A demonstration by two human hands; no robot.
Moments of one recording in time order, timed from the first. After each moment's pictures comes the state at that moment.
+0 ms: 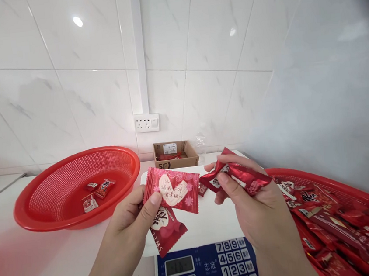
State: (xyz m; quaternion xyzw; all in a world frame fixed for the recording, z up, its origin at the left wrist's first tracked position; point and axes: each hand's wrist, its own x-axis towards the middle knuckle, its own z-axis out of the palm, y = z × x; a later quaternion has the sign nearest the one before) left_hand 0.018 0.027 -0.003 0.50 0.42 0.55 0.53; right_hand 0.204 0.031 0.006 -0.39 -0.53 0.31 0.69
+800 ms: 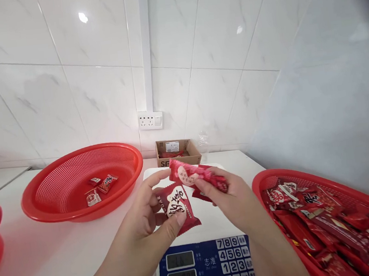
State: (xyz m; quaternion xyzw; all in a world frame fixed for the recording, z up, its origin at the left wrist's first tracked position) left_hand 0.019 0.015 -0.003 0.54 0.35 0.50 0.58; right_hand 0.203 0.049 -0.001 -0.51 -0.60 0.36 0.51
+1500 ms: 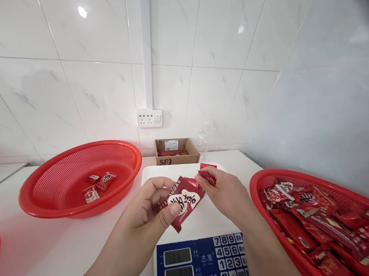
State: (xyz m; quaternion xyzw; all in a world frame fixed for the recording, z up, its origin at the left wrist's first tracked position) left_hand 0.017 0.026 -0.002 0.58 0.31 0.47 0.59; right_hand 0.213 0.069 -0.009 -0.68 -0.66 0.11 0.29
